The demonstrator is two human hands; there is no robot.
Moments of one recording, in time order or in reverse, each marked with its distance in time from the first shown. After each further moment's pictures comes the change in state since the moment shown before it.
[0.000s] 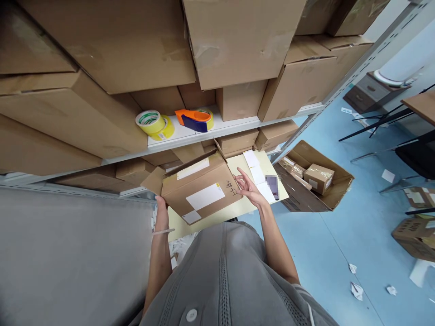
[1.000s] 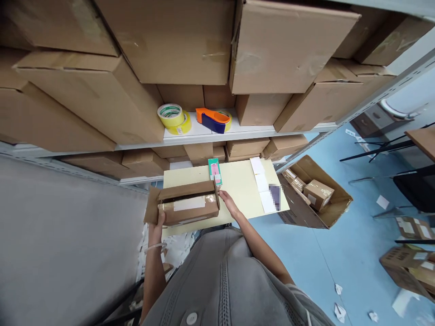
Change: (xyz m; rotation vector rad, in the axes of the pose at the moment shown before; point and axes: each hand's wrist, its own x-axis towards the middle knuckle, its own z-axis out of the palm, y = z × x) left_hand -0.022 -0.085 -0.062 0.031 0.252 -0.223; right_hand 0.030 0.078 0.097 -0.189 0.015 0.280
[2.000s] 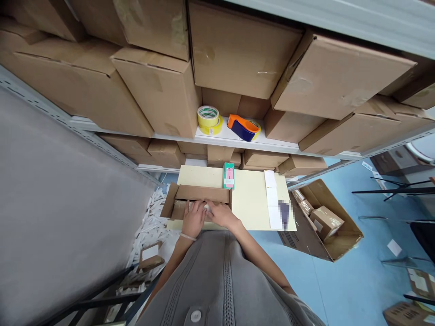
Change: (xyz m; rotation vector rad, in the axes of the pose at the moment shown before) left_hand -0.048 0.029 0.048 0.843 -0.238 0.860; right_hand -0.037 -0.073 0.079 -1.237 -0.466 -0.317
